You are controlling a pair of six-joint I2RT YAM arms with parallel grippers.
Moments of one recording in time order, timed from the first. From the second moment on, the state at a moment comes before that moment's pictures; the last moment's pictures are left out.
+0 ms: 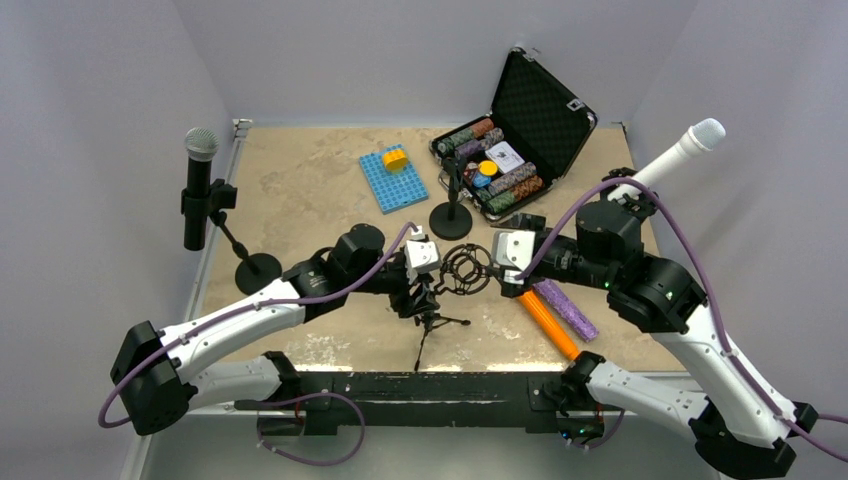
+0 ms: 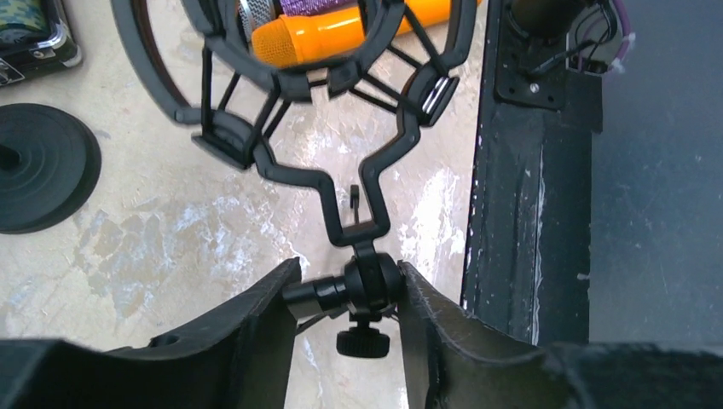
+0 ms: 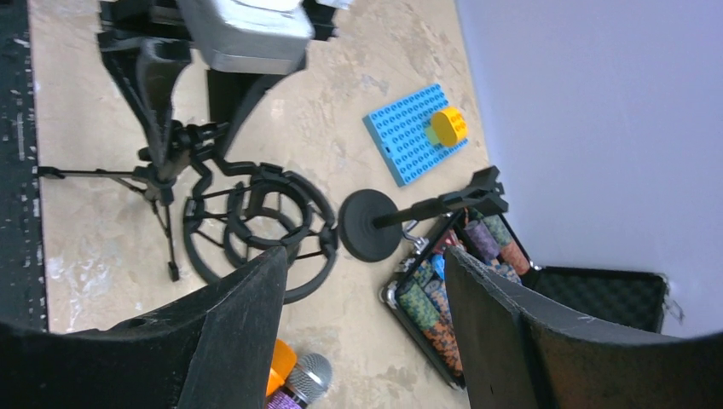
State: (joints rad) left arm -0.87 1.11 0.79 -0.20 0.48 0.15; right arm 0.75 0.85 1.27 -0.80 -0.31 -0.76
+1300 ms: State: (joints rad) left arm -0.54 1.13 0.87 -0.25 0.41 0.43; right arm 0.63 0.83 1.23 -0.74 -0.30 -0.77
